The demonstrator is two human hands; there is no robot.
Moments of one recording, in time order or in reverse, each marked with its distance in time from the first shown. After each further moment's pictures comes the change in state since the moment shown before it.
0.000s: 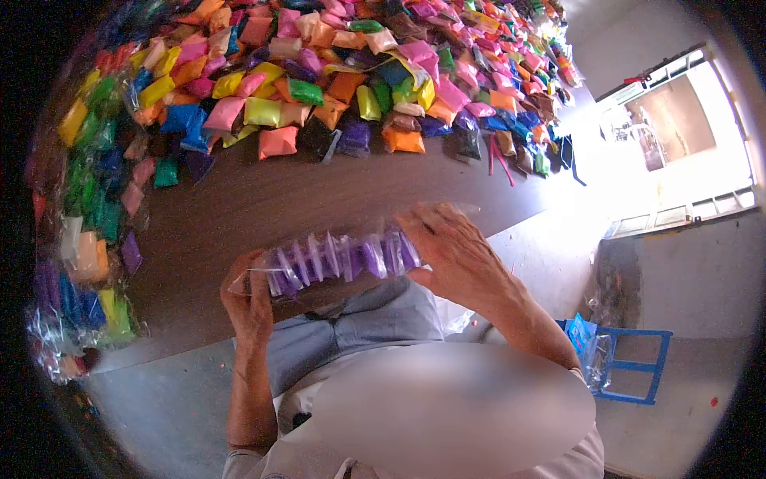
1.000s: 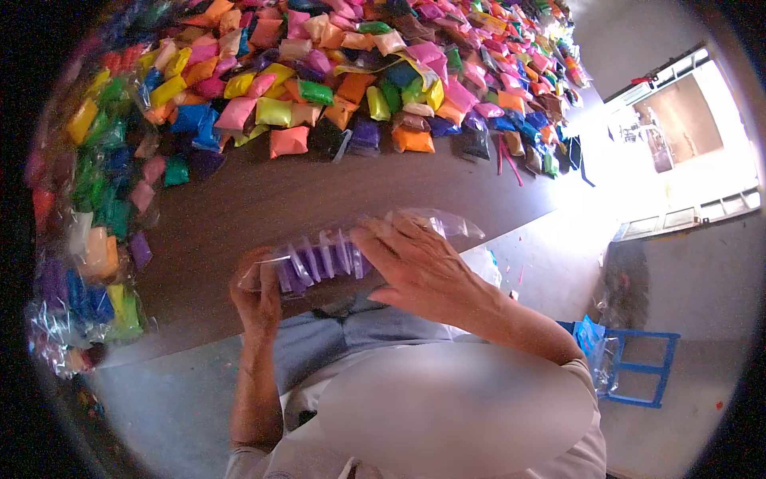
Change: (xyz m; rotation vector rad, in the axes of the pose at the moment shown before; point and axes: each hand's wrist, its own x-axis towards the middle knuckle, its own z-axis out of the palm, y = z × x) left_hand 0.000 -0.009 -0.002 0.017 -0.008 0.116; right_hand 0.012 -0.033 0.010 0.082 0.125 -0.320
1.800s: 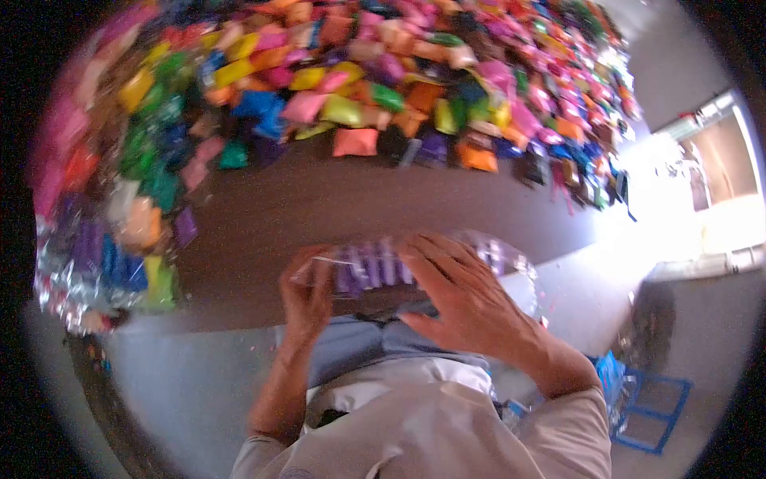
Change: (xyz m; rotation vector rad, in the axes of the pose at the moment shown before) left_hand -0.006 0.000 0.004 -0.187 0.047 -0.283; right_hand 0.007 -0.022 -0.007 0.159 0.074 -0.016
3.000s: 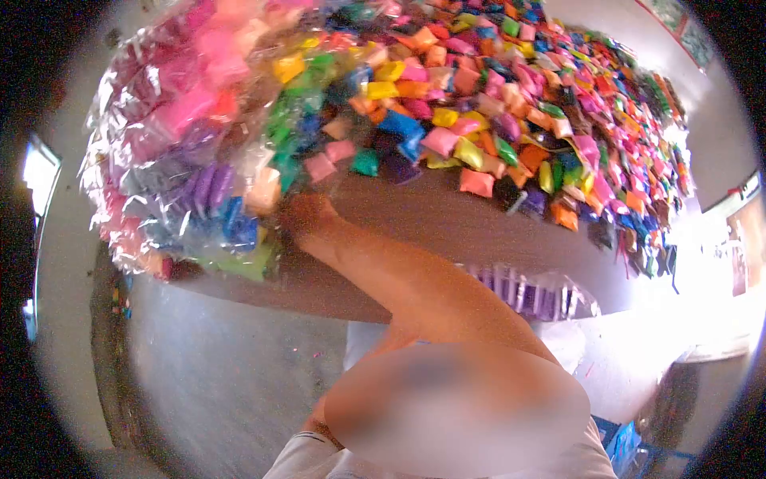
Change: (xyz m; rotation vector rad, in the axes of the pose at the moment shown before) left_hand -0.003 -0.085 -0.006 0.541 -0.123 0.601; right_hand 0.284 -0.165 0.171 -0.175 -0.244 -0.344
